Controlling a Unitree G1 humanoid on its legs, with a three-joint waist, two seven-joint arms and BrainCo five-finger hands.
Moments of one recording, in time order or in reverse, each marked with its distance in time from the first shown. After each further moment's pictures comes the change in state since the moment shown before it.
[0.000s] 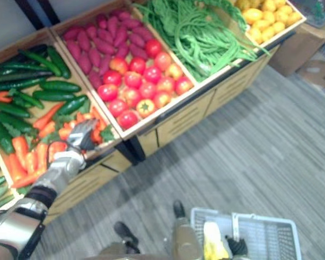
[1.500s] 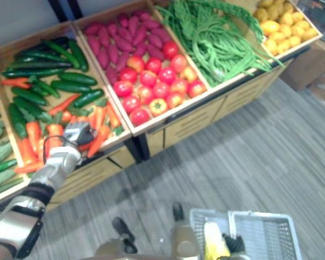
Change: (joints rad) left arm 0.005 0.042 0.002 -0.073 0.038 0.023 -0.051; right arm -0.009 -0.007 0.029 0.008 -0.012 0.010 0.000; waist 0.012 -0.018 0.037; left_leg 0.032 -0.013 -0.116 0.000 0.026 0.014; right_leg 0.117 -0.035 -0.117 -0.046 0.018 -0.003
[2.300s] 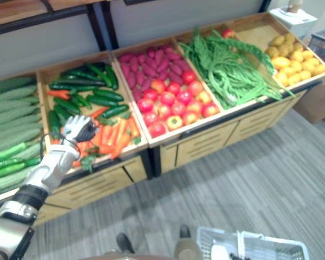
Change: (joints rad) left arm 0.069 0.033 0.019 -0.228 -0.024 -0.016 -0.018; right arm 0.071 0.008 -0.080 0.036 -0.002 0.035 0.013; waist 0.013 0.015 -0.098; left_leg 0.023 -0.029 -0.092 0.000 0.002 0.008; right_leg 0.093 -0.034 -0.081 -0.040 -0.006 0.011
